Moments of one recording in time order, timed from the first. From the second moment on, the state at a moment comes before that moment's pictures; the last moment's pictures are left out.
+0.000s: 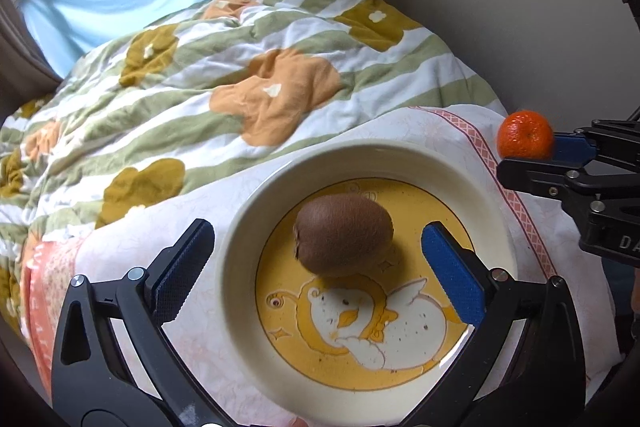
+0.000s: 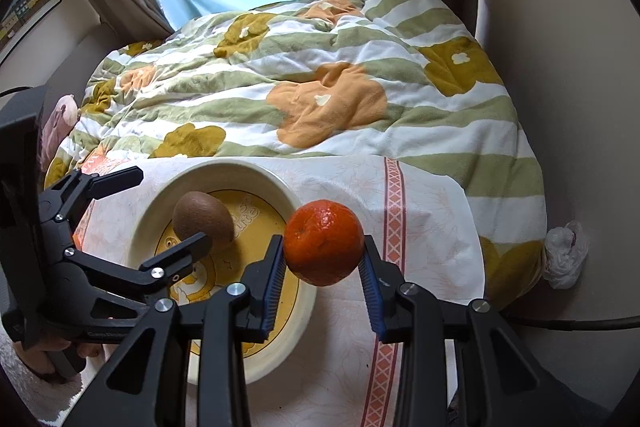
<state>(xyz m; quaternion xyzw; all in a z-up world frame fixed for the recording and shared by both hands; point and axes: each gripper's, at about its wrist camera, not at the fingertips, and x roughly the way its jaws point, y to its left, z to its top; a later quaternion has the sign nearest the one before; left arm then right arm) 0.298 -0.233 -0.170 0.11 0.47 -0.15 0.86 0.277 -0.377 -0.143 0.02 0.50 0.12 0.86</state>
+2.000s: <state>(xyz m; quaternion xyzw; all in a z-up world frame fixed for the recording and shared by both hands) 0.160 -0.101 -0.053 0.03 0.40 -0.08 0.91 0.190 -0.302 -0.062 -0.12 0.40 0.16 0.90</state>
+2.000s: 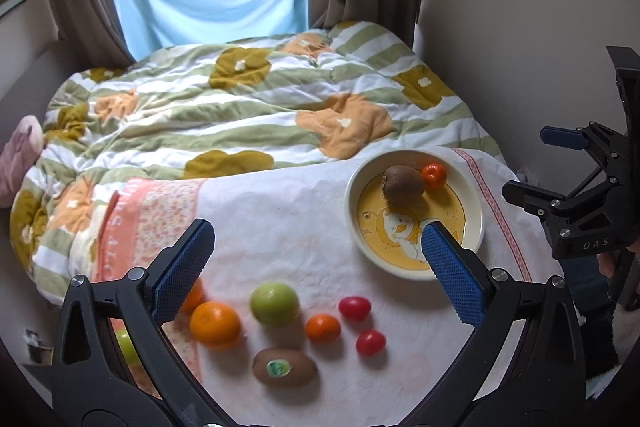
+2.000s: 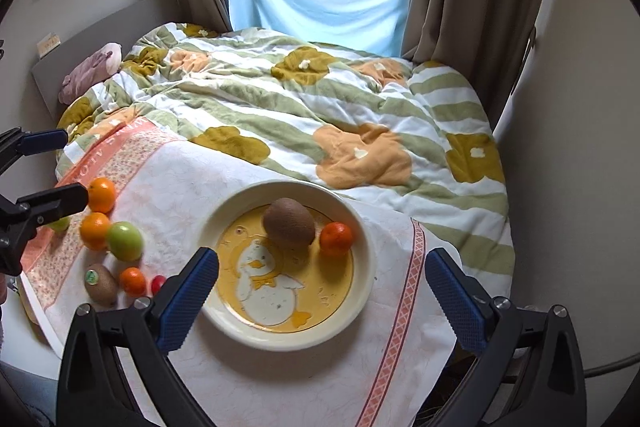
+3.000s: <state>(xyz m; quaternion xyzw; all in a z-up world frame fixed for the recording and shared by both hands) 0.060 0.106 -0.107 0.04 0.41 -0.06 0.91 0.059 -0.112 -0.098 0.00 0.43 0.10 0.90</state>
